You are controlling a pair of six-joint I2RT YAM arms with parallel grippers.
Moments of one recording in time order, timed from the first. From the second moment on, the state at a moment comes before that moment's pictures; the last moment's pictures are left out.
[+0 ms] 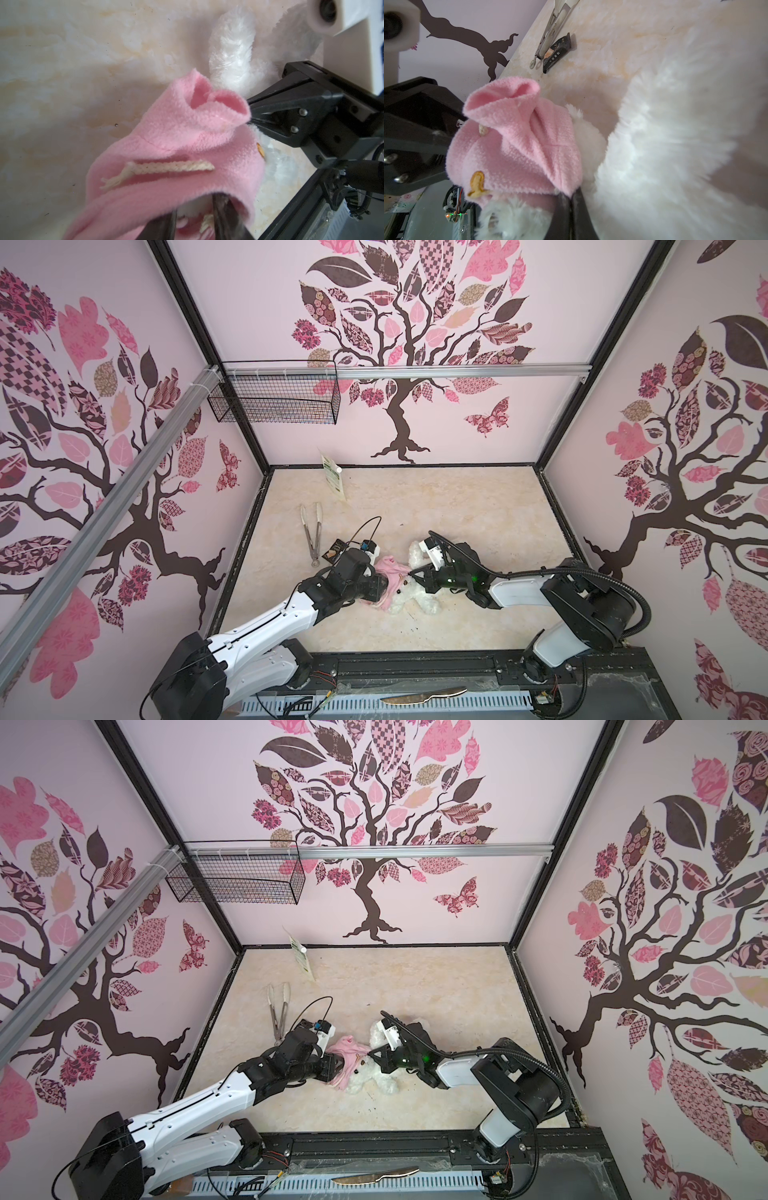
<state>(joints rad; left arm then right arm) -0.75 1.08 0.56 -0.30 0.11 -0.50 0.70 1.58 0.47 0.60 -0.46 0.47</state>
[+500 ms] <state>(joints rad) -0.75 1.16 0.56 -0.27 0.11 -0.52 0.70 1.58 0.47 0.60 -0.46 0.48</state>
